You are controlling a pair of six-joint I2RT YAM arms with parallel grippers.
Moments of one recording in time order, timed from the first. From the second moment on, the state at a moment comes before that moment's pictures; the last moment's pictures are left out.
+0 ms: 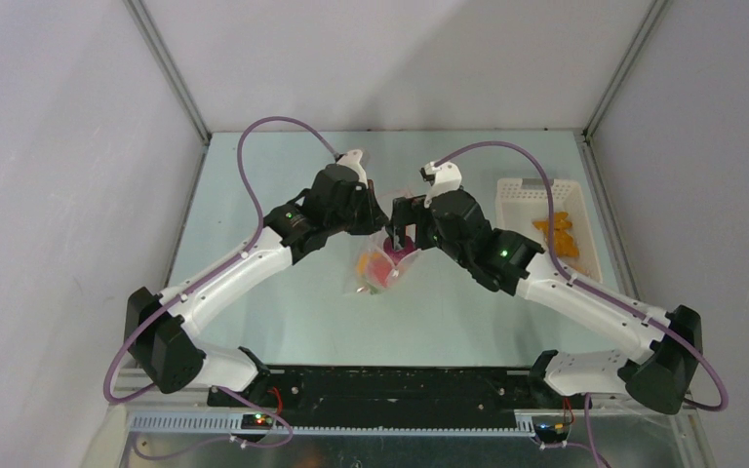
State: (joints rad) left arm -0.72 1.37 1.22 -0.42 -0.02 -0.62; right arm 0.91 1.25 1.14 -0.32 0.34 0.43
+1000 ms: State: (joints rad) left arm -0.72 1.34 1.24 -0.46 -0.04 -0.59; right arm 0.30 1.03 1.04 -0.61 0.40 0.58
